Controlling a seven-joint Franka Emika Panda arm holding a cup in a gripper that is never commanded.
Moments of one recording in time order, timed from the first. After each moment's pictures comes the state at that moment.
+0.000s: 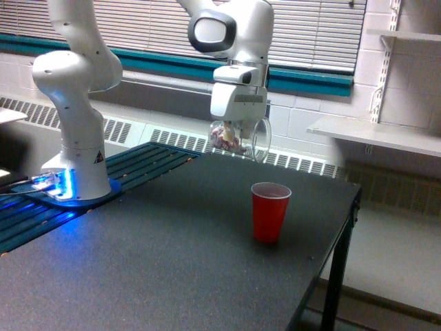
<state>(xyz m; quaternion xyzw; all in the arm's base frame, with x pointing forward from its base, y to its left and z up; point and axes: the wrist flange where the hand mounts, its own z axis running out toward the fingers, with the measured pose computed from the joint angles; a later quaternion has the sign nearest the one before) 0.467 0.004 0.359 0.91 -0.42 0.03 0.06</state>
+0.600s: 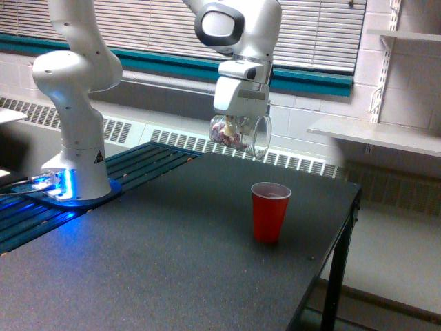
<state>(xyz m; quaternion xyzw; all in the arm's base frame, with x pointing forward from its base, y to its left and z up) 0.470 0.013 0.365 0.91 -0.41 0.02 0.09</state>
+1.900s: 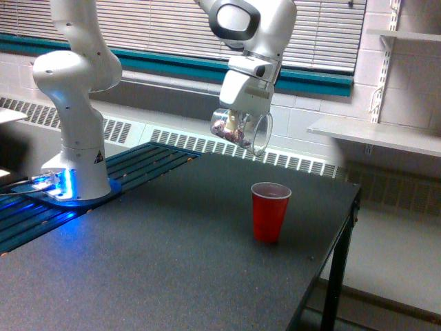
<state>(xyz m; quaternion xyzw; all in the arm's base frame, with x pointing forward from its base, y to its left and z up) 0.480 0.027 0.373 0.90 -0.41 -0.03 0.14</state>
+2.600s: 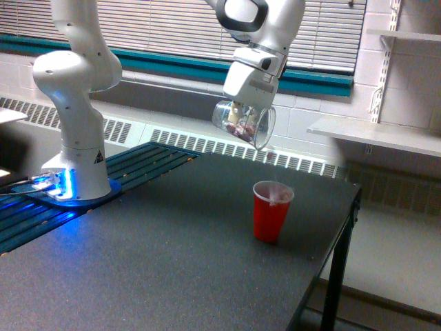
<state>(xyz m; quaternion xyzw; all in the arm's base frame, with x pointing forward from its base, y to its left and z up) 0.488 0.027 0.388 0.90 -0.41 -0.04 0.15</state>
